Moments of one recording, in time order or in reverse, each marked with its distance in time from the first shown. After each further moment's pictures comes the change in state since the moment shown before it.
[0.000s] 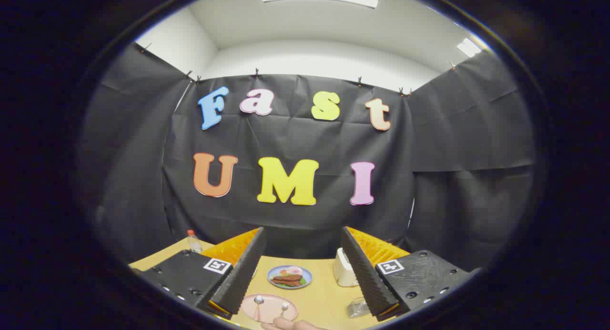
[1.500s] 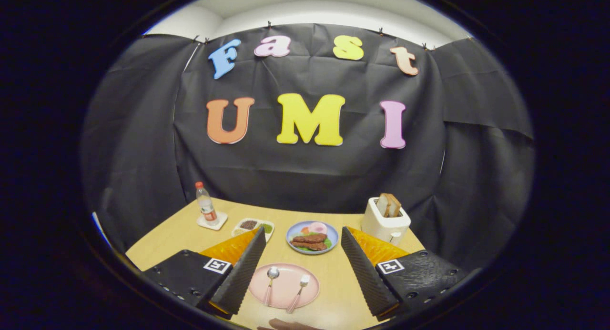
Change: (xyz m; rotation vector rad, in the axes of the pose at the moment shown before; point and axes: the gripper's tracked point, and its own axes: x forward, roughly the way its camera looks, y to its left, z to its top) arm 0.069 0.043 -0.185 -0.003 0.361 0.117
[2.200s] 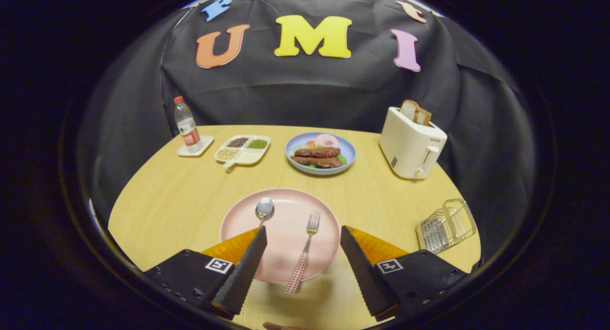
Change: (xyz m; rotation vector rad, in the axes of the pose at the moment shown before) arm 0.087 0.011 -0.203 0.023 0.397 -0.011
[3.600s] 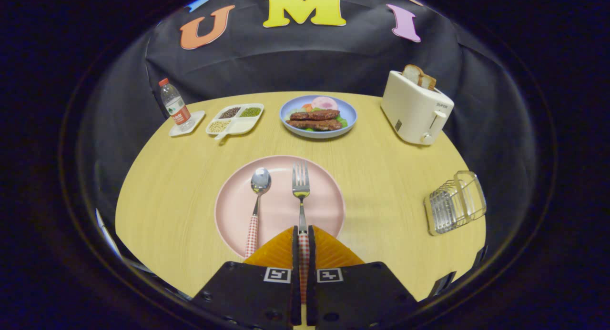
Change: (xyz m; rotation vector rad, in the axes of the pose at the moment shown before) arm -0.019 -0.012 -0.016 0.027 0.196 0.001
